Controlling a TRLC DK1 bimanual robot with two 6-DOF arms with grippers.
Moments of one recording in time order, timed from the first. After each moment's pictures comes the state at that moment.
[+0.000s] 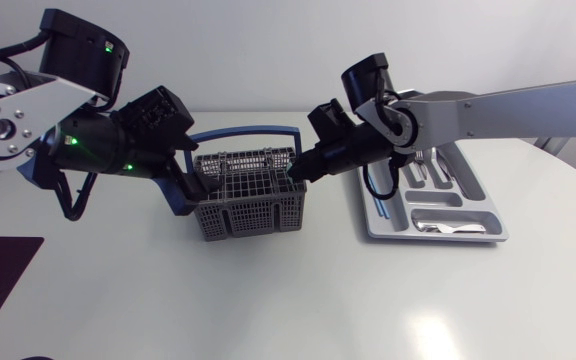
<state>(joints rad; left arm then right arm) -0.40 1.34 1.05 -0.46 0.15 0.62 0.45 1.83 1.26 -0.23 -0.43 -0.10</state>
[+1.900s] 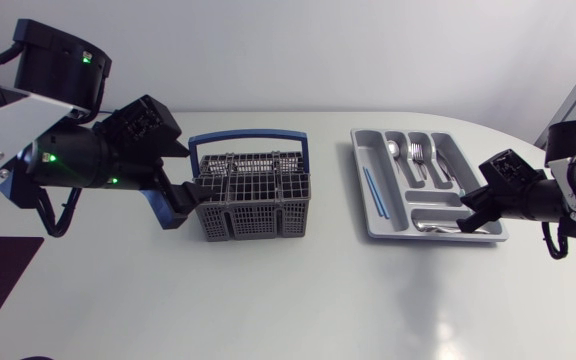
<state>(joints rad) -0.40 1.25 0.97 -0.46 0.15 0.62 -0.24 1.49 0.73 -0.06 -0.23 -0.69</state>
